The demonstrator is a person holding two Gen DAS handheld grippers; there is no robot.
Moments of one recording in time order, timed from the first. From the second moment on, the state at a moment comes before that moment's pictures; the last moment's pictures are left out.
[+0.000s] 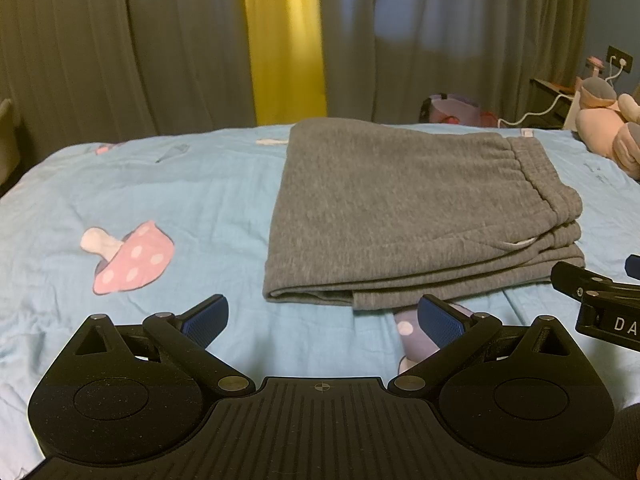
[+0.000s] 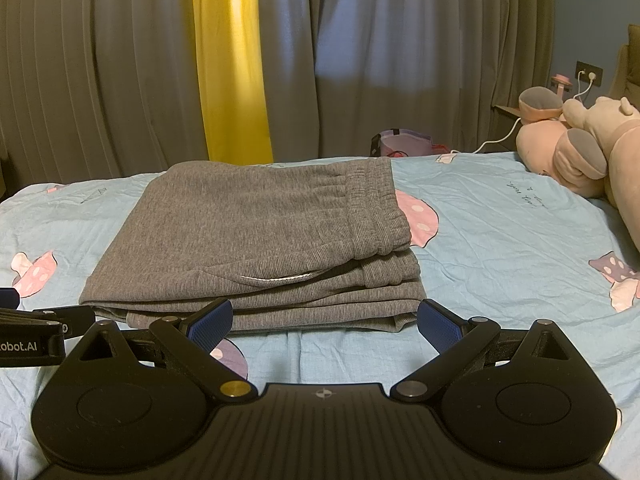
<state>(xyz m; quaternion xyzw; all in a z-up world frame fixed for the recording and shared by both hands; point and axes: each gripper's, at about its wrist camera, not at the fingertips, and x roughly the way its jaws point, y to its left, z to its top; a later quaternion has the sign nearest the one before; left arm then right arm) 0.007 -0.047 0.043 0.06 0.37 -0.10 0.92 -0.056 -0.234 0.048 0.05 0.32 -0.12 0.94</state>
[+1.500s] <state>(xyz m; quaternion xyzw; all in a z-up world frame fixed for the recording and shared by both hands) 0.008 -0.043 0.044 0.04 0.37 -0.10 0.92 -0.055 -0.232 0.045 0.04 0.32 -0.13 0.94</state>
